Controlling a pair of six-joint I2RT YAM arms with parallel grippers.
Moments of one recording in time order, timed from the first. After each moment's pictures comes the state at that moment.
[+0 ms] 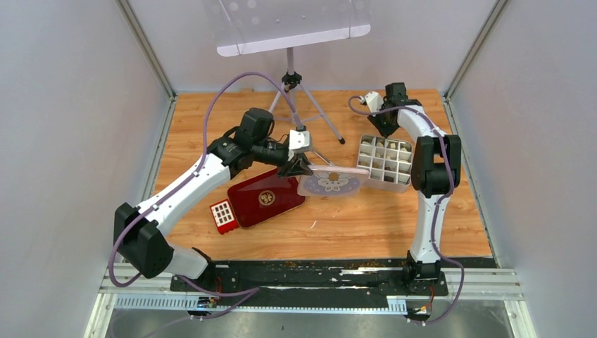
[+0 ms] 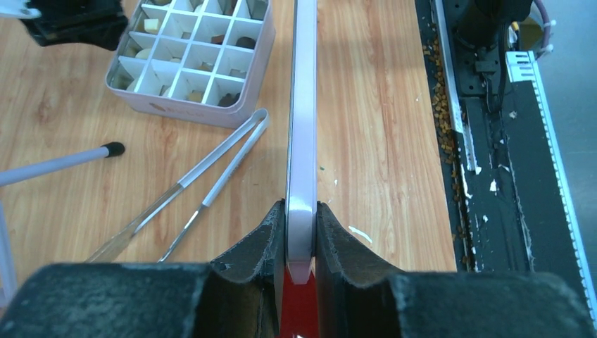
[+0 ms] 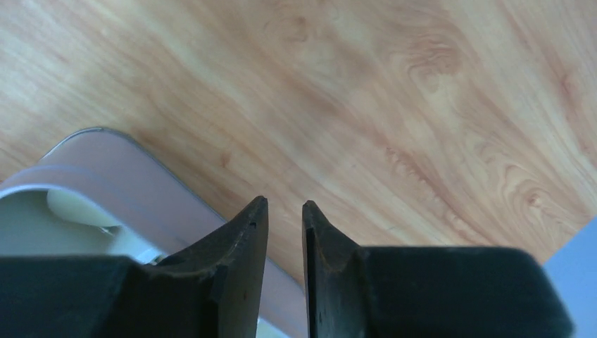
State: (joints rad) left arm -0.62 1.40 1.26 -0.48 0.85 0.55; right arm 0.06 2.21 1.82 -0.59 -0.07 -0.70
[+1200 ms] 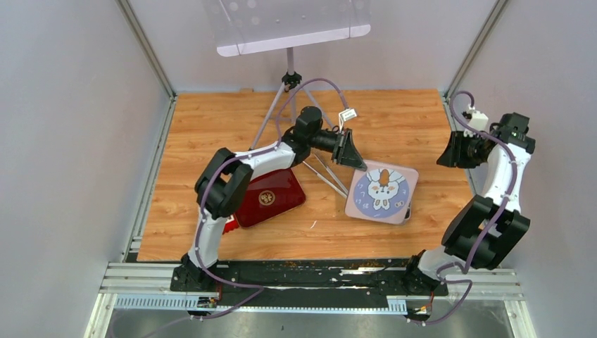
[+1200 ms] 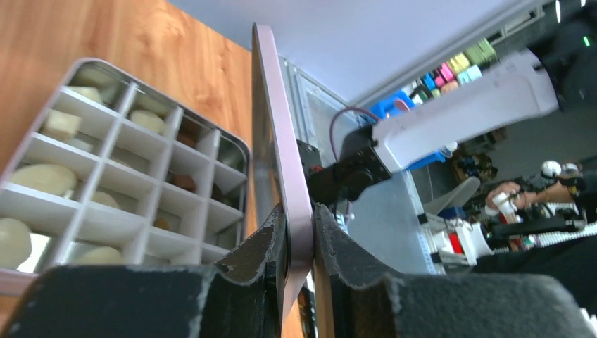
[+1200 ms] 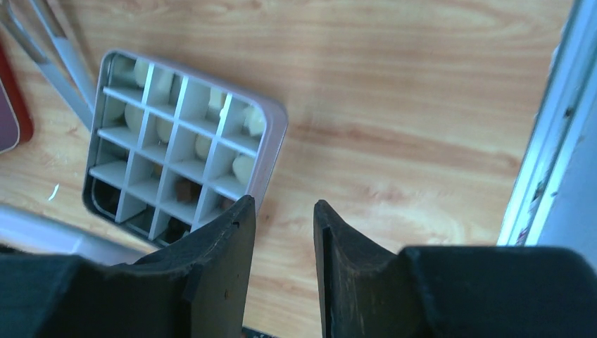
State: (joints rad) left arm -0.72 2.06 1.48 0.53 1.16 -0.73; right arm -0.54 1.53 1.41 -0.98 -0.60 -0.48
